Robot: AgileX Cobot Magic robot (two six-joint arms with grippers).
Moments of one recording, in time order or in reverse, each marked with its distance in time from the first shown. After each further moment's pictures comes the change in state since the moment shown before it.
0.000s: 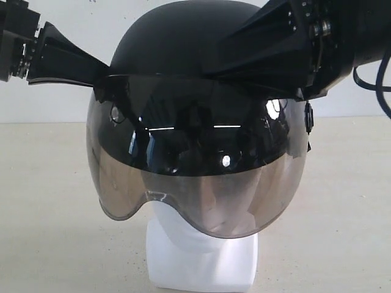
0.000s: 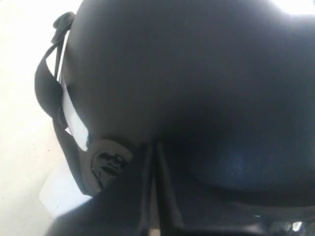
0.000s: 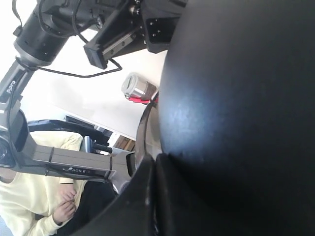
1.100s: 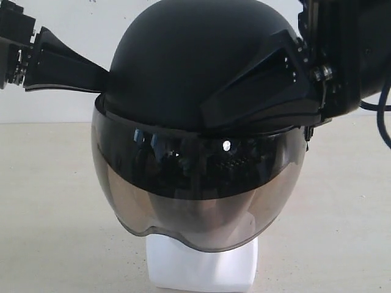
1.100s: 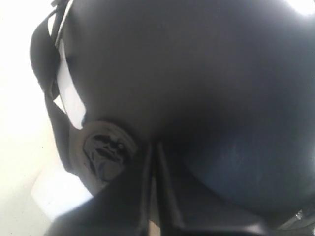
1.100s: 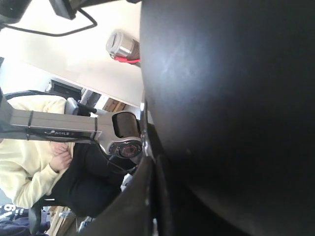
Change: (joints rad) left arm 0.000 -0.045 0.054 -0.019 -0.021 -0.001; right arm 0.021 -0.002 0.004 -0.123 0.052 0.045
